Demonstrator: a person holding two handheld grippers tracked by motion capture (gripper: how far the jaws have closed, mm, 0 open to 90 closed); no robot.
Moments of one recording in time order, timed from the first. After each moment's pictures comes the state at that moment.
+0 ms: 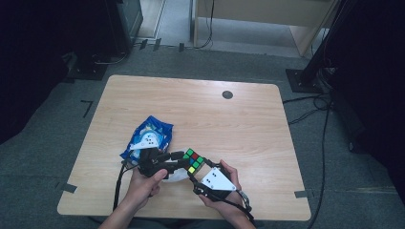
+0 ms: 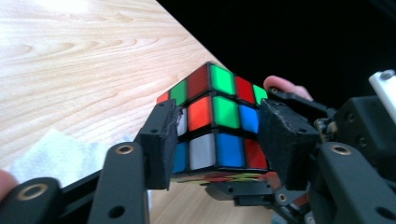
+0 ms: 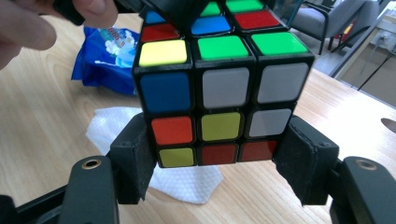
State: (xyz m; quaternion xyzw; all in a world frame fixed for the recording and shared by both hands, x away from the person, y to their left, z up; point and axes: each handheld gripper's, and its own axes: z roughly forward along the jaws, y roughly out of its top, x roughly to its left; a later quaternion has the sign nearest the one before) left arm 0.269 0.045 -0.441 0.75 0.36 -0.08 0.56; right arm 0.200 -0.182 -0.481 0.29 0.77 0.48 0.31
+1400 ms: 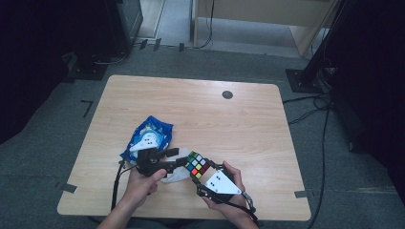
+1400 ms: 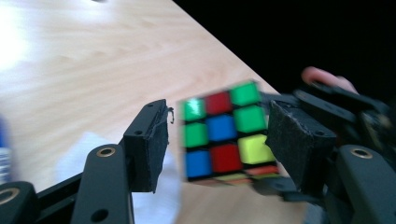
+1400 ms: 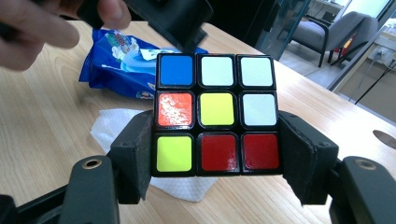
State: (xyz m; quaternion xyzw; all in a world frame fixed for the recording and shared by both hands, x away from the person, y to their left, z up) left arm 0.275 0.058 -0.441 0.73 0.39 -0.03 0.56; right arm 0.193 -0.194 -0.476 0.27 0.77 0.49 0.32
